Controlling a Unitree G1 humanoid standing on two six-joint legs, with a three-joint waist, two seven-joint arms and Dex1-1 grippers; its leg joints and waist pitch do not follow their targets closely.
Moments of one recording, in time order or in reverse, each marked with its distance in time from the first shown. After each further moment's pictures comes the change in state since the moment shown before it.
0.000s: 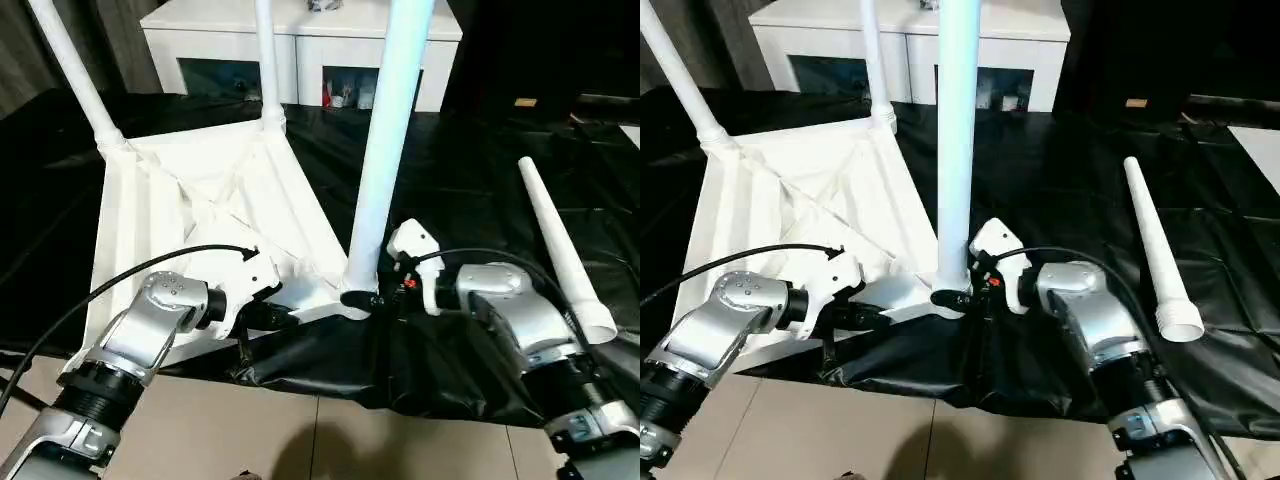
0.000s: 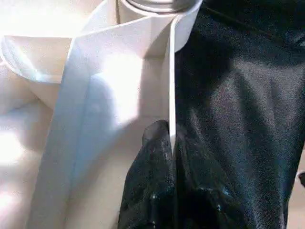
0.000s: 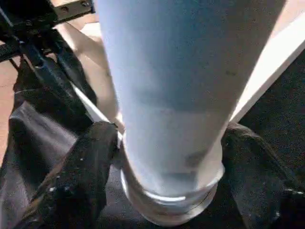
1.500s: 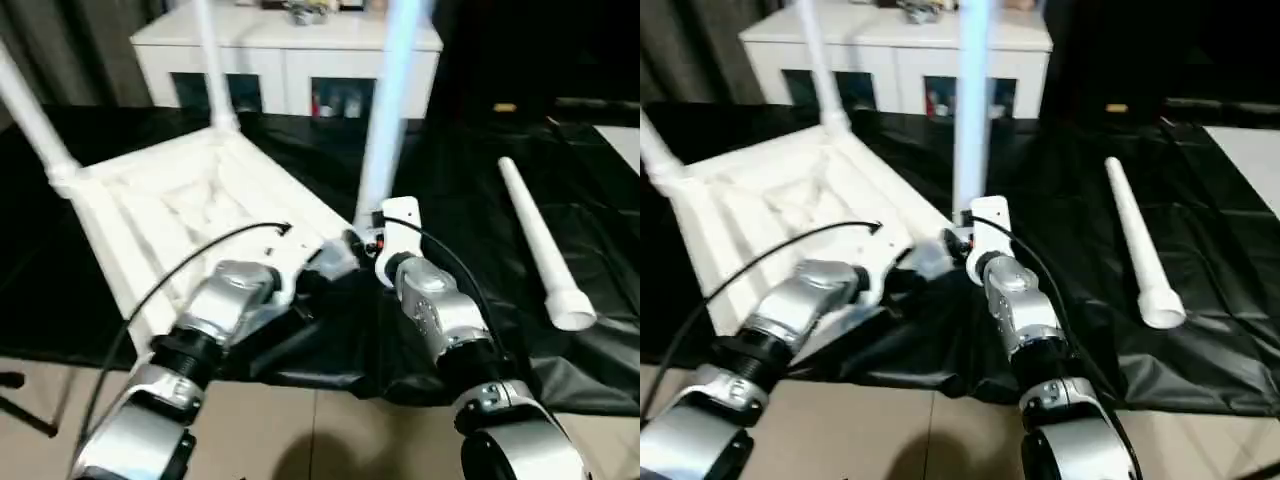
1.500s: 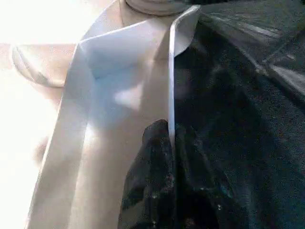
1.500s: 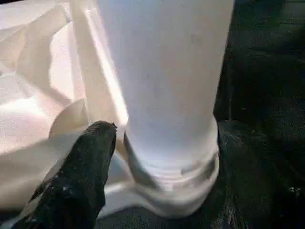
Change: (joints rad) left arm -0.201 -0.277 0.053 0.299 0.072 0.101 0.440; right arm -0.115 0.379 -0.226 0.286 -0.087 -0.053 -0.756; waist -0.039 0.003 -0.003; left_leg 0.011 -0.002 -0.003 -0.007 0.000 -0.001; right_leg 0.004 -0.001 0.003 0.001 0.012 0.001
